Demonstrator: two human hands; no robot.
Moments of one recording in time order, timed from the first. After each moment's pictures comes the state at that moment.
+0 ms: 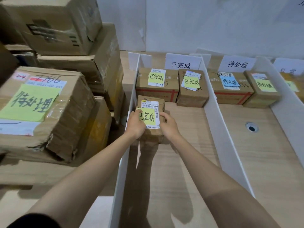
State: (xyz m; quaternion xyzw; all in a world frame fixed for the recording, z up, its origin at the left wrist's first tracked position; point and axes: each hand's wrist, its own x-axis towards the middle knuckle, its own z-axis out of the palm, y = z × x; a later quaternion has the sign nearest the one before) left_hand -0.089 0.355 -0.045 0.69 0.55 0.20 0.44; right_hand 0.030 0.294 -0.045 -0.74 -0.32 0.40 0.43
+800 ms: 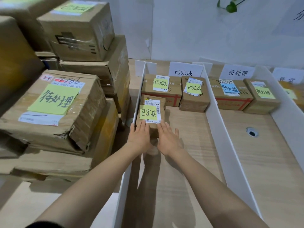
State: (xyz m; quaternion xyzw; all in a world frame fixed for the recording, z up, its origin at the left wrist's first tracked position) left_hand -0.111 0.314 -0.041 0.88 0.46 -0.10 0.08; right_hand 0.005 0.255 -0.040 -0.78 -0.60 0.18 0.02
